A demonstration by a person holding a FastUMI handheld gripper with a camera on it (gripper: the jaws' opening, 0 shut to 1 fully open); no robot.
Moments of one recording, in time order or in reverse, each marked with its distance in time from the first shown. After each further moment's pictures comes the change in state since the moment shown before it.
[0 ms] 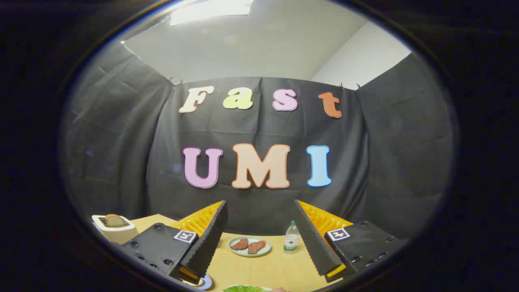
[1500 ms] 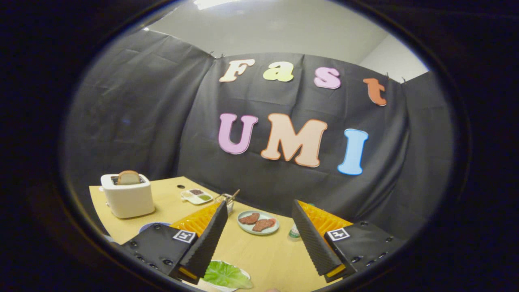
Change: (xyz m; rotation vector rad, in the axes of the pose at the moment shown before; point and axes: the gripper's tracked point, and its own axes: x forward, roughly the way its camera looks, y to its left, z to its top) arm -0.002 0.002 -0.076 -0.161 0.248 0.379
